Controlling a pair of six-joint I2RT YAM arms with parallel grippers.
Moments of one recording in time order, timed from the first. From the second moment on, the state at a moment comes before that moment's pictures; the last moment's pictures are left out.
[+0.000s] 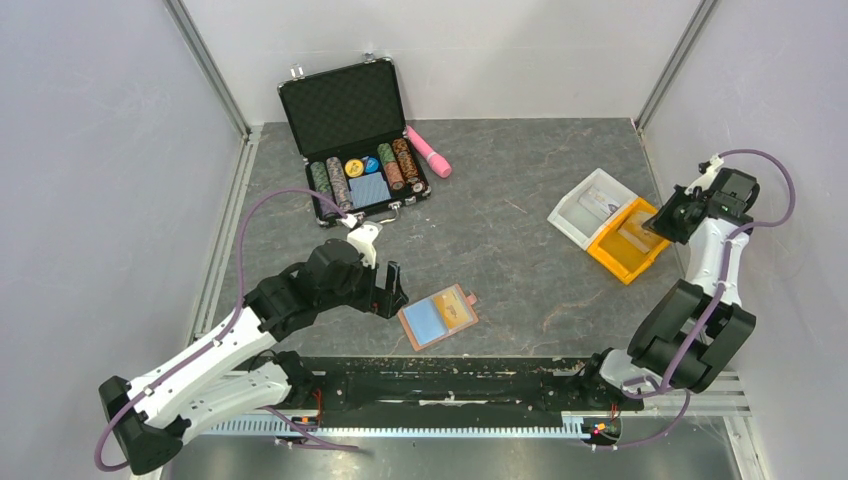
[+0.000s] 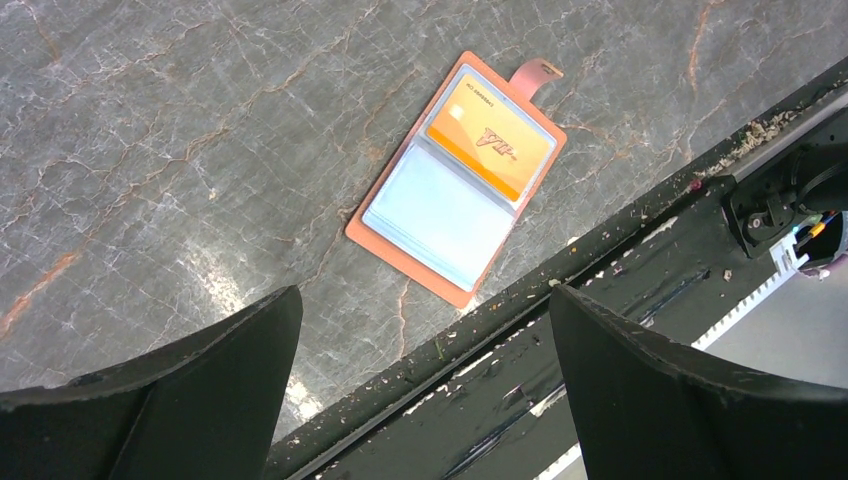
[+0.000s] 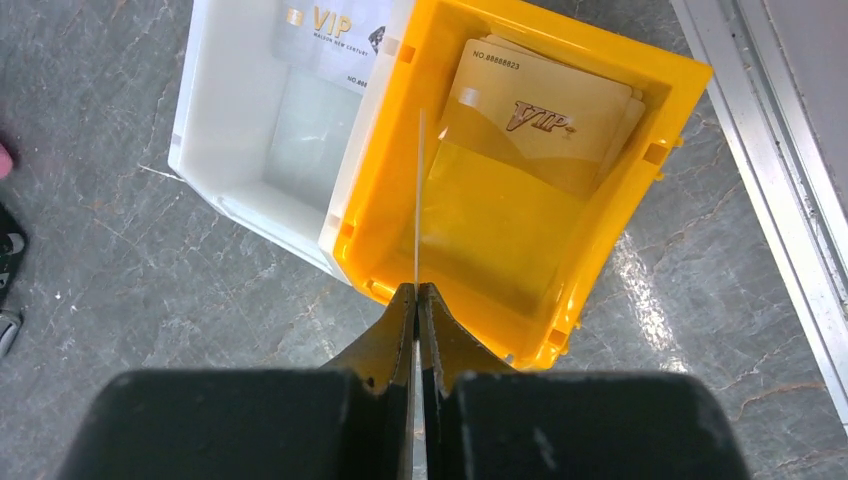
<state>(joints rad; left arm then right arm) -0.82 0.82 0.79 -0.66 -0.03 -0.43 -0.60 1.41 1.12 -0.61 -0.36 0.10</state>
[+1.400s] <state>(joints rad) -0.82 0.78 0.79 -0.68 -0.05 -0.43 -0.62 1.58 1.12 -0.55 -0.43 0.14</state>
